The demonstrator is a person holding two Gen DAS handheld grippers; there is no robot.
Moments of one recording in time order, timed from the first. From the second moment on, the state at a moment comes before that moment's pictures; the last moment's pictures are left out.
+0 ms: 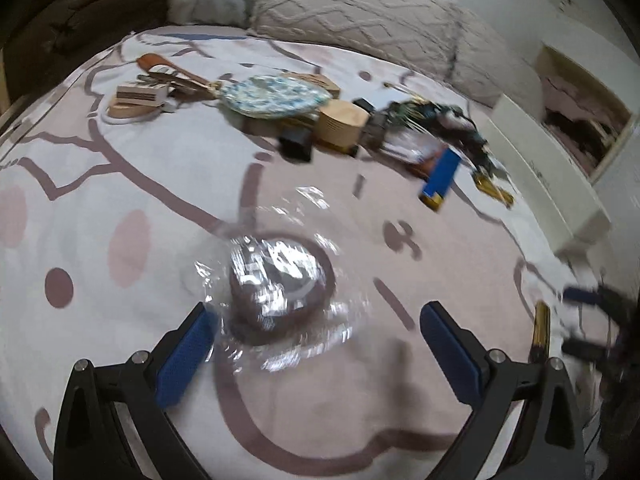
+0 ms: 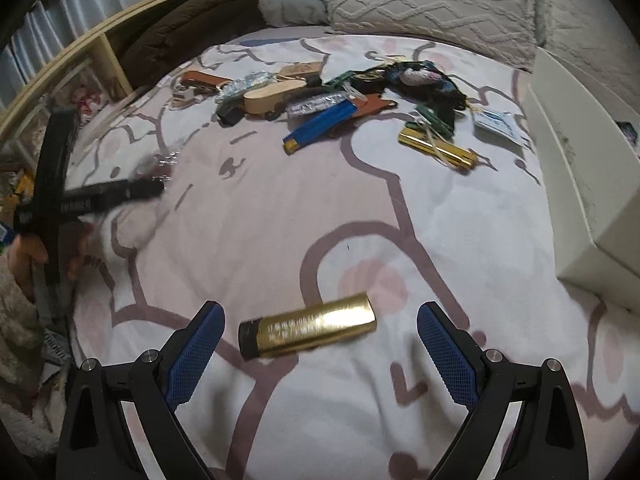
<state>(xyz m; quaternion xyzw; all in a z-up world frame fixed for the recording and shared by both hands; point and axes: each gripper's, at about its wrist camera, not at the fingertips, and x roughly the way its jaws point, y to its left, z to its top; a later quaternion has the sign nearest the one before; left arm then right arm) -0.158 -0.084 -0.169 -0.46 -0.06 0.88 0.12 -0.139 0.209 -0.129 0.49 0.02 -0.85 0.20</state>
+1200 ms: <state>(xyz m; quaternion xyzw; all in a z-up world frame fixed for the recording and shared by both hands) -0.184 -0.078 -0.176 -0.48 -0.05 0.87 -0.02 -0.123 0.172 -0.153 0.49 0.03 -0.86 0.16</state>
